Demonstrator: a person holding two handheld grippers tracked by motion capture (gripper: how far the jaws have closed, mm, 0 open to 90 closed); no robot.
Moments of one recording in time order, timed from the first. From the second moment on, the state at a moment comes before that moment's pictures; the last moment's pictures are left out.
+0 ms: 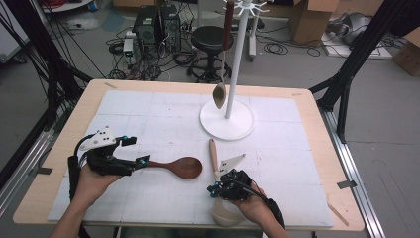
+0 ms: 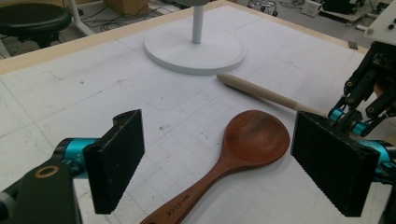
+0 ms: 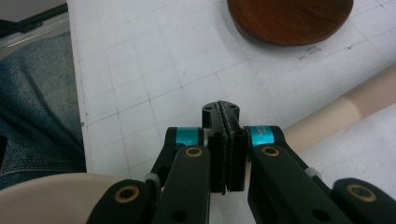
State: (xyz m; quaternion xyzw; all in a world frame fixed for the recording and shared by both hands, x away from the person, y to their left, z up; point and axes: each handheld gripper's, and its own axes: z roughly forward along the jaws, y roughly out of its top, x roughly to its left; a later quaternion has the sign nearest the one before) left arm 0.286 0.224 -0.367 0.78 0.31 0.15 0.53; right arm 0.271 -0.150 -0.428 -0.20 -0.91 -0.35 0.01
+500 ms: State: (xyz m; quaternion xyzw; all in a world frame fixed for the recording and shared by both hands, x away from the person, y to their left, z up) left arm 0.286 0.223 -0.367 0.78 0.31 0.15 0.53; right arm 0.269 -0.161 -0.428 -0.22 -0.91 -0.35 0.00
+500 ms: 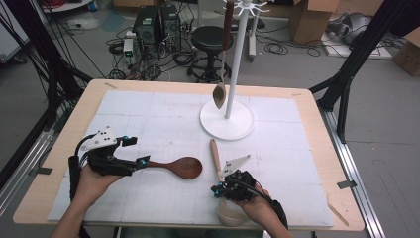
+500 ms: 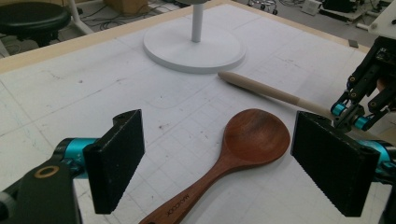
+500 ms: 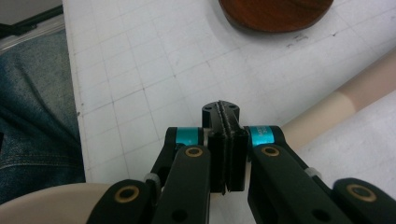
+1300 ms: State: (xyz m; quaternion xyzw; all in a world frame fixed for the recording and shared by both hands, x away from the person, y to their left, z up) left arm 0.287 0.222 -0.368 0.78 0.31 0.15 0.53; right arm 0.263 -0.179 -0.429 -0.23 -0.91 -0.36 0.00
